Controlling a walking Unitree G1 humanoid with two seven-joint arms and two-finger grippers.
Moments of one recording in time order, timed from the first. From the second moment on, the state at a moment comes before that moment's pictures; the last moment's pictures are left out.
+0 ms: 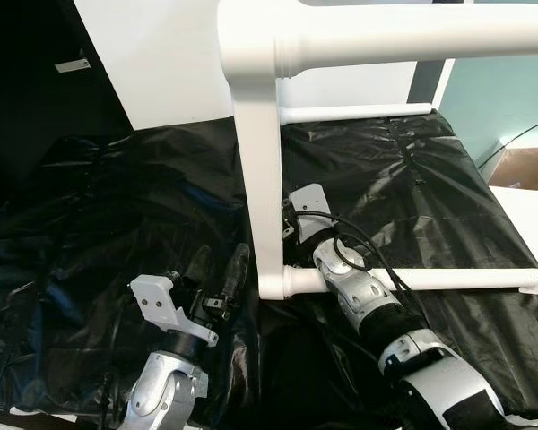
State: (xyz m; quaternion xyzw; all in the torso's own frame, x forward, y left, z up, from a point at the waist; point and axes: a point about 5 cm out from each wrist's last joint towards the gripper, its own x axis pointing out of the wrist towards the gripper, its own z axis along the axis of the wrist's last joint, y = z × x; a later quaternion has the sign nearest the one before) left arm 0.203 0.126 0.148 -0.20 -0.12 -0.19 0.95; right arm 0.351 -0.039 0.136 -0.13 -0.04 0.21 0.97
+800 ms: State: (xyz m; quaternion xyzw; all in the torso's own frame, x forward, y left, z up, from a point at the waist) left arm 0.212 0.113 0.172 -0.20 -0.16 -0.24 0.94; right arm 0.341 -0.022 0.126 -0.08 -0.03 0.32 0.94
